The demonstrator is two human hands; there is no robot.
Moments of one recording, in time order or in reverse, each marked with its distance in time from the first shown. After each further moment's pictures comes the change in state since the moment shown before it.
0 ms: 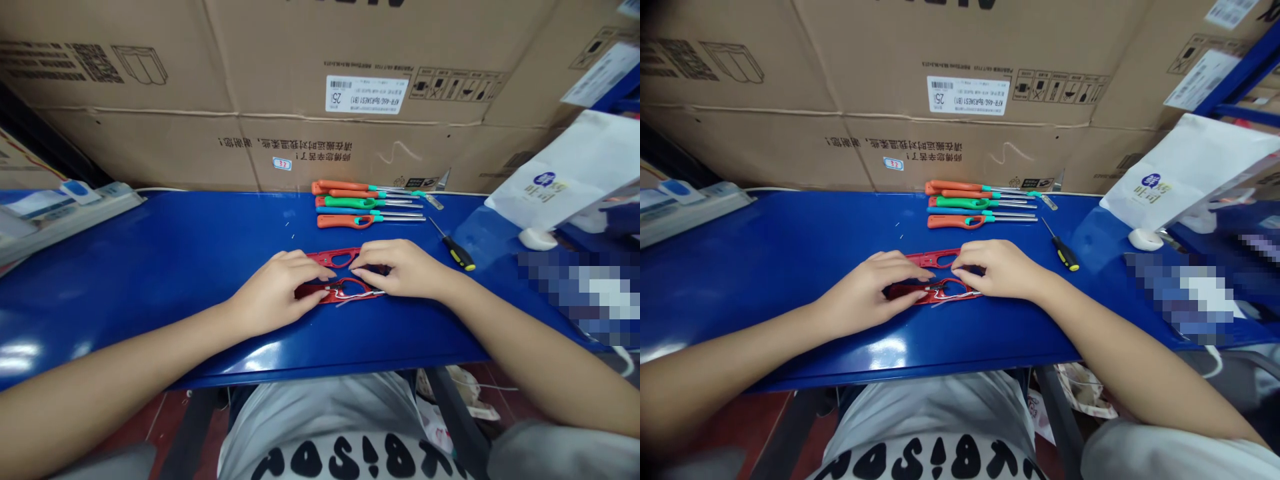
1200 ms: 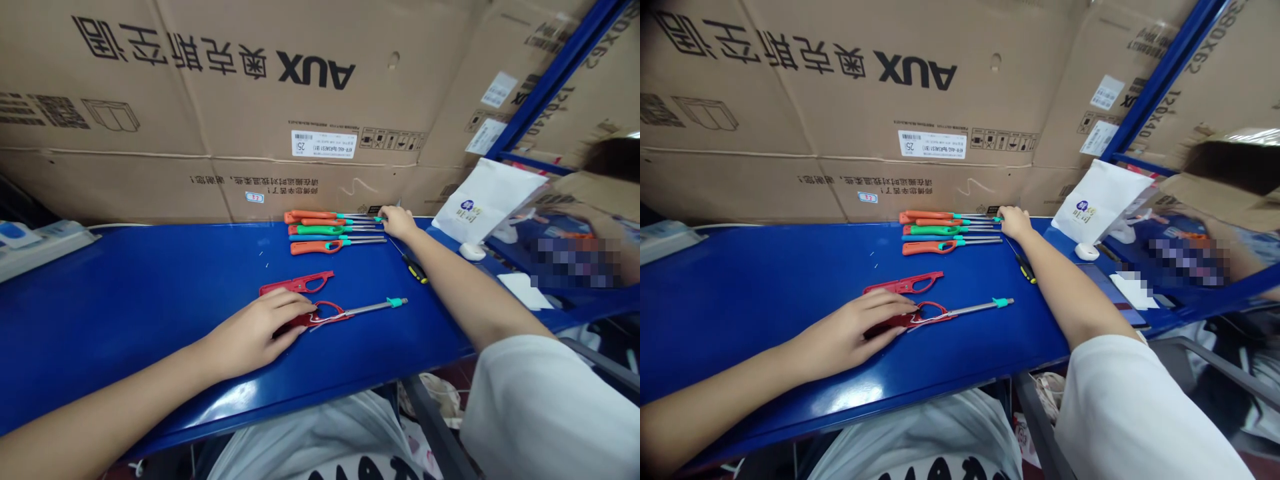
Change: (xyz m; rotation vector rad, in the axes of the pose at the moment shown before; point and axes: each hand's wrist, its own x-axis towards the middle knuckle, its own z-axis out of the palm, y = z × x) left_hand -0.002 -0.002 0.003 -0.087 -0.133 0.115; right_hand -0.003 0.191 -0.064 -0.474 0.150 0.881
